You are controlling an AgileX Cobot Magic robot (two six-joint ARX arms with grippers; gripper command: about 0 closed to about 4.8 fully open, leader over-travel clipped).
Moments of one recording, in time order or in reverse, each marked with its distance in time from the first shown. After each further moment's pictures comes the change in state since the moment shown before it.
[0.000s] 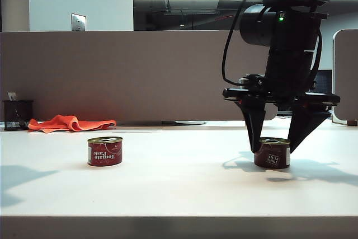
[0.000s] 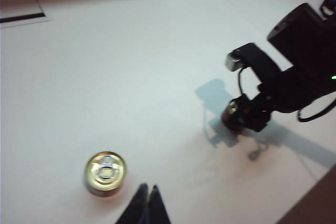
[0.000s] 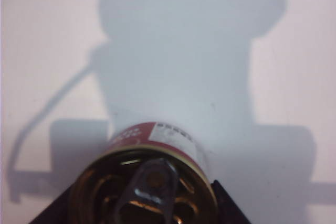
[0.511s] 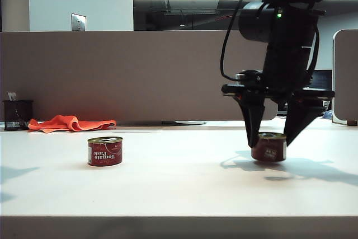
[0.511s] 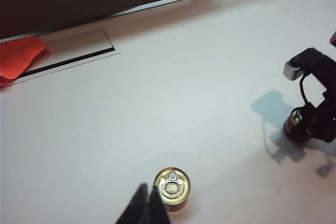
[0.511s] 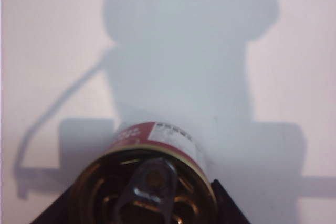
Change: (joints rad) left arm 0.000 -0.044 0.000 0.034 -0.187 0.132; right arm -0.001 0.002 0.030 -0.008 0.002 -0.052
